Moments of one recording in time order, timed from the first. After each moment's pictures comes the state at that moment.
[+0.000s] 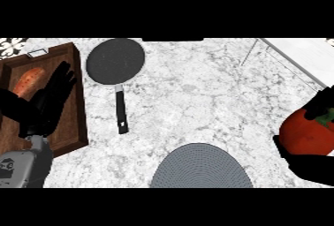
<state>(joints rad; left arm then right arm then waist) -0.23 0.25 0.08 -1.53 0.14 0.03 0.24 -0.34 -0.04 -0.16 -2.32 0.82 0.62 0.58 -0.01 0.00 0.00</state>
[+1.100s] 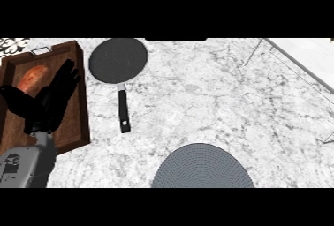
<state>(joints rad) -0.26 0.23 0.09 -1.49 0.12 0.01 0.23 -0.53 -0.58 -0.79 -1.59 0.38 0.60 0.22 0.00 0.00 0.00</state>
